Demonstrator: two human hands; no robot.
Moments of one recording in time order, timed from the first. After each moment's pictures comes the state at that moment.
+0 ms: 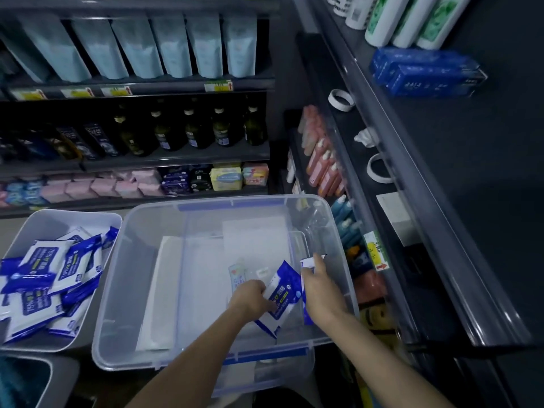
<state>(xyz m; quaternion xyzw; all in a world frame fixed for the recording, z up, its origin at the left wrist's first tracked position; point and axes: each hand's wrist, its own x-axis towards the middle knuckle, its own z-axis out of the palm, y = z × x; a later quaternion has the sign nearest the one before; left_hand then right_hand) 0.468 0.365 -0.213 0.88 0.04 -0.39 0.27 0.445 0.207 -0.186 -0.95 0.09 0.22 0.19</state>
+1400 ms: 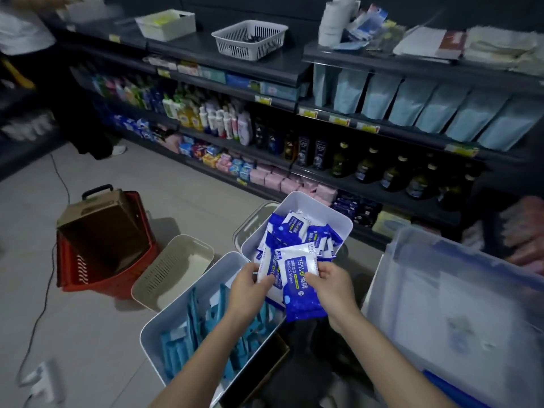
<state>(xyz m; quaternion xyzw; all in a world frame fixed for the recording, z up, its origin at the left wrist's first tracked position) 0.296 0.774 -0.130 0.70 0.39 0.04 0.60 0.381 0.642 -0.119 -0.76 0.06 0.28 0.58</state>
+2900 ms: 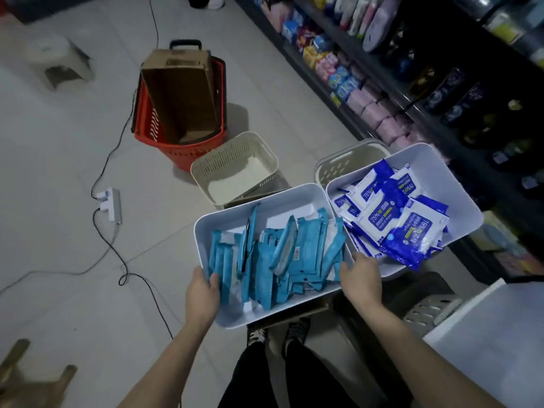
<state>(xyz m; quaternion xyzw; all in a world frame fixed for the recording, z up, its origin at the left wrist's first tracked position) 0.113 0.820 -0.288 0.58 0.70 0.04 0.42 0.369 0.704 -0.266 -0.93 -0.21 0.26 0.14</state>
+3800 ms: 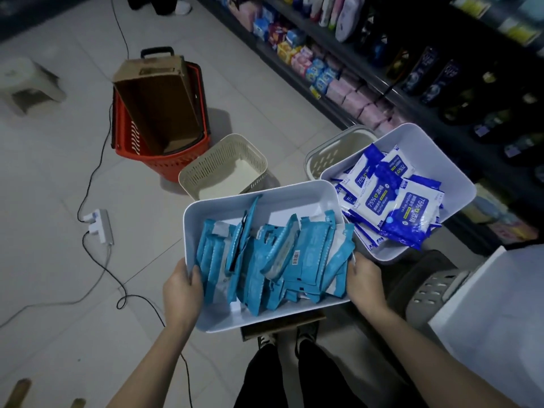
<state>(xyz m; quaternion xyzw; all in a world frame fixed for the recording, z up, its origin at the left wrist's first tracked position) 0.093 0.859 -0.266 0.66 0.65 0.10 0.36 0.344 0.686 -0.267 -0.90 -0.18 0.29 0.28</state>
